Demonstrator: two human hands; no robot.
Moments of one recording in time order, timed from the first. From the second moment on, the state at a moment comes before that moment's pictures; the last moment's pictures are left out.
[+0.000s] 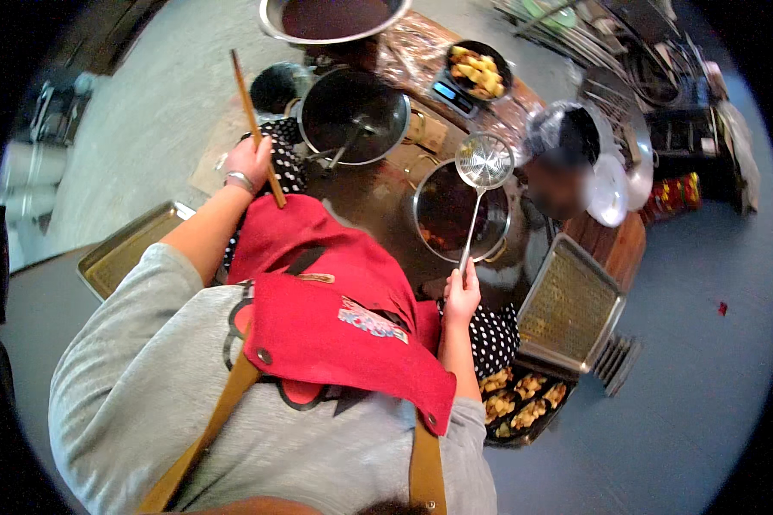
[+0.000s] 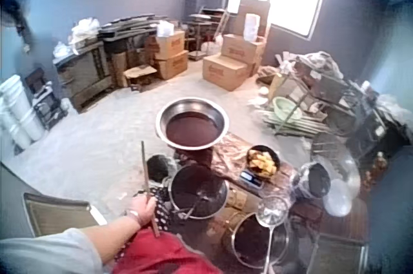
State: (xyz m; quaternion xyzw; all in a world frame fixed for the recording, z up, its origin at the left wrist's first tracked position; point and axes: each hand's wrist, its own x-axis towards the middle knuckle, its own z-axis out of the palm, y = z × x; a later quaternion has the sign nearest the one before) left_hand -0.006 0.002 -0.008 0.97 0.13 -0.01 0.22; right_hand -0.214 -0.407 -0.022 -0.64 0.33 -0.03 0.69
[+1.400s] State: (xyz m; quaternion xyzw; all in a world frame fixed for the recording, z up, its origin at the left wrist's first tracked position) left_hand -0.008 0.005 -0.012 0.97 0.08 0.01 0.25; right_hand -0.235 -0.389 -0.046 -0.87 0.28 0.01 0.40
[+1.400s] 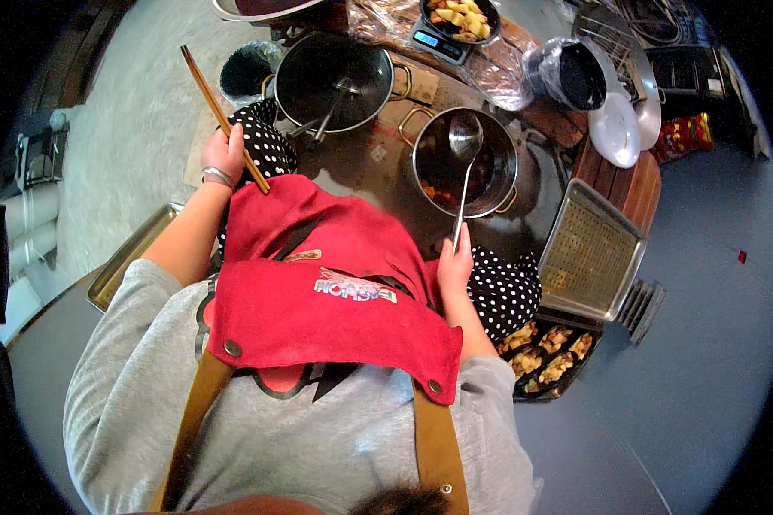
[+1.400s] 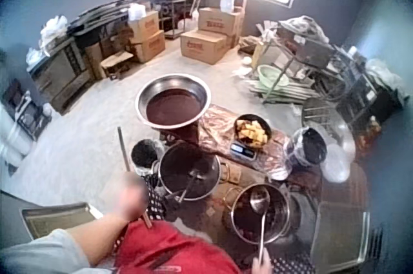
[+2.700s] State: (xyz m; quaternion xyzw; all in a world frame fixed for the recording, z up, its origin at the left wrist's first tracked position) left_hand -0.001 0.001 -0.007 0.99 0.09 -0.02 0.13; right_hand -0.241 -0.463 -0.021 -0.44 0.46 0.09 0.76
